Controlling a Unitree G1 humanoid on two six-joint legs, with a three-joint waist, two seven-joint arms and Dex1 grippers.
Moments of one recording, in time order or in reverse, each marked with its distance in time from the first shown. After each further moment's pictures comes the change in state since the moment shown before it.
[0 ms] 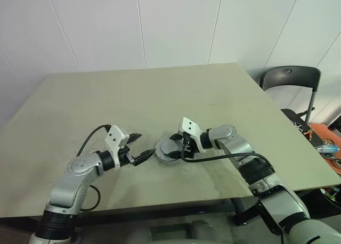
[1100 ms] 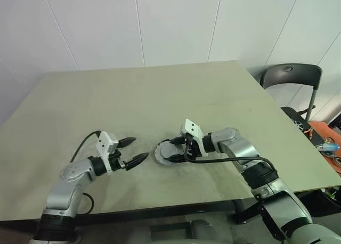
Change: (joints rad) left arm 0.047 0.002 0.081 0.160 -0.047 -0.186 -0.158; right arm 0.051 -0.015 -0.028 -0.115 0.050 0.116 0.050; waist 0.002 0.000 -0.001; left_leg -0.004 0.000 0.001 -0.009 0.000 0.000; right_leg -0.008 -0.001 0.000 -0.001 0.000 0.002
